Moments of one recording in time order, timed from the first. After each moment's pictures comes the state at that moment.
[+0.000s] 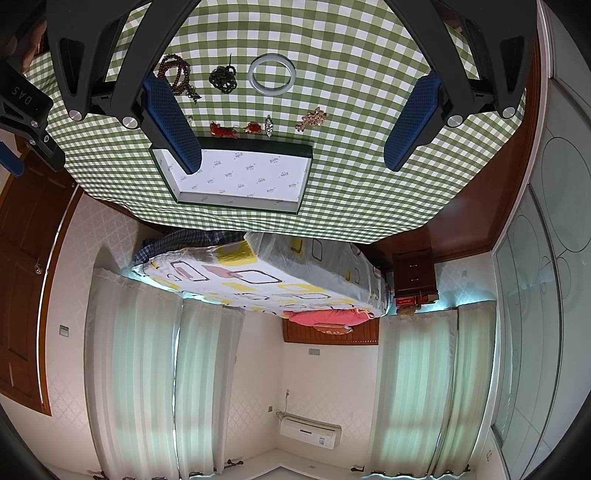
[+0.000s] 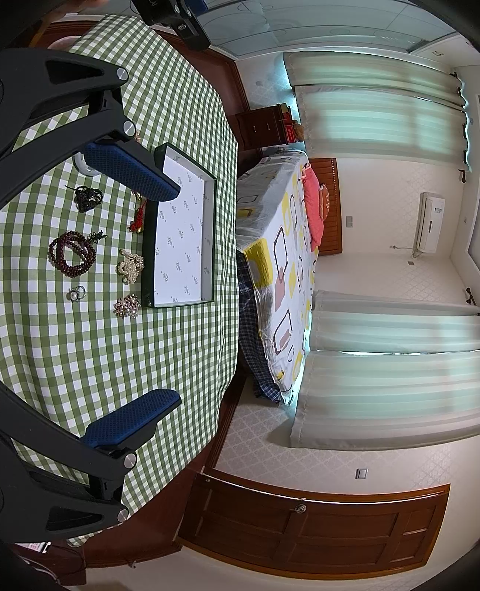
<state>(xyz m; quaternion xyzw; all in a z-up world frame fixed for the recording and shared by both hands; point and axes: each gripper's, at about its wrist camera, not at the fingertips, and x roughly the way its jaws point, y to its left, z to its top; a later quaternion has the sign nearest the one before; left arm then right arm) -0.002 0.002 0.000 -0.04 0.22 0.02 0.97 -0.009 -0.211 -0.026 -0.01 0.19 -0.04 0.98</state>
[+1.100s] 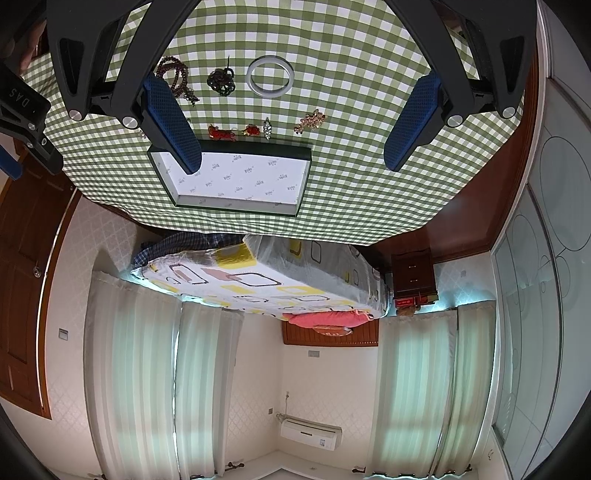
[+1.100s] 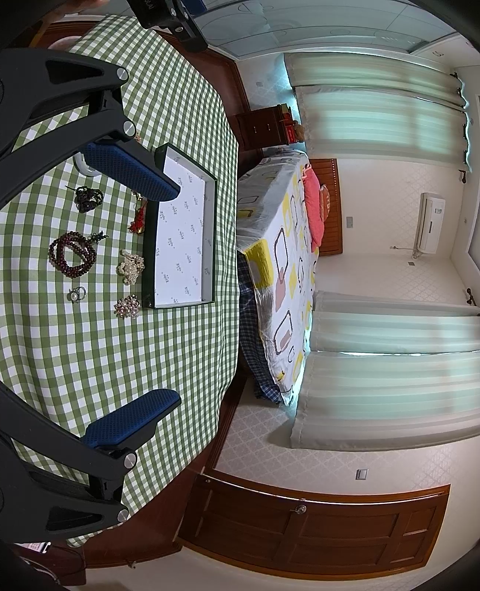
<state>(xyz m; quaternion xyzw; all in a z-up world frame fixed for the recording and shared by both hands) -0.003 0.002 -0.003 -0.04 0.22 0.03 0.97 -0.011 -0.208 -0.025 0.00 0.19 -0.04 0.98</state>
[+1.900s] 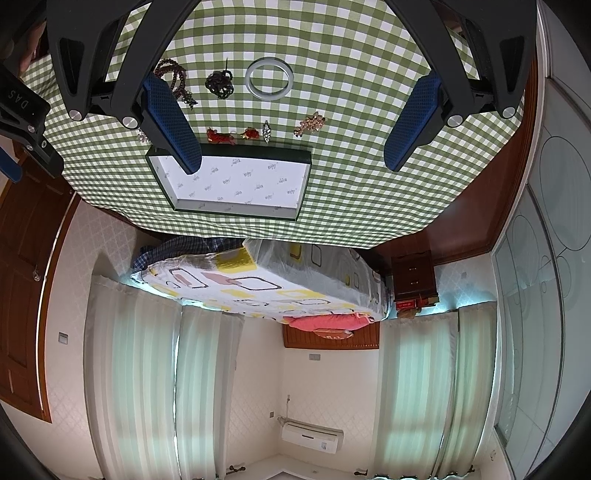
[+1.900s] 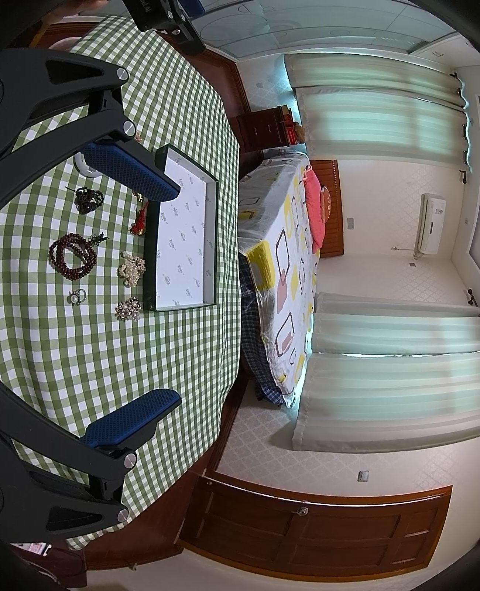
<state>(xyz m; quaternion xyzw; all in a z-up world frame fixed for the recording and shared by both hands) -0.001 0.000 -0.011 -0.03 0.23 0.03 0.97 -0.008 -0.205 -0.029 0.00 0.20 -0.03 0.98</state>
